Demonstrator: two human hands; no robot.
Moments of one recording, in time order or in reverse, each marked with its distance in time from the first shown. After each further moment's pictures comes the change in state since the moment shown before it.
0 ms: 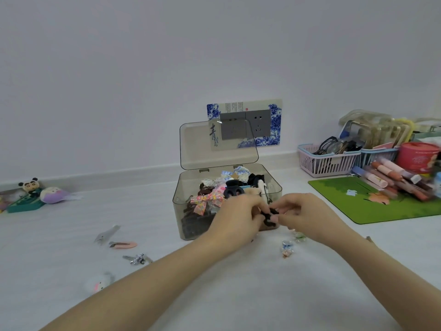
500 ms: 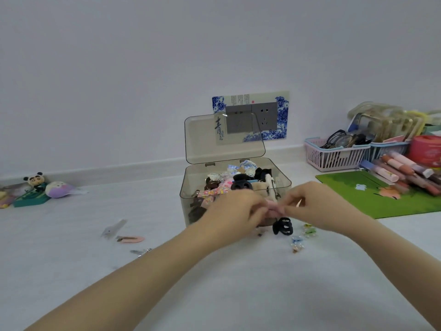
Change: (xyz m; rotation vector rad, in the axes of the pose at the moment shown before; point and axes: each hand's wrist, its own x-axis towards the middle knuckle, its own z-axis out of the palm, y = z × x) left_hand -0.005 -0.013 -0.025 0.241 -0.051 0.207; right_hand 0.005 -0.021 -0.006 -0.371 -0.080 -0.049
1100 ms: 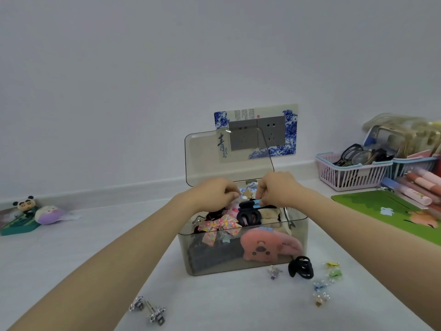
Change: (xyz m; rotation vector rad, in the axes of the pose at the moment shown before) left_hand 0.093 -0.109 -0.022 0.021 -0.297 -0.266; right_hand 0.150 -0.010 0.023 -0.317 -0.062 -0.026
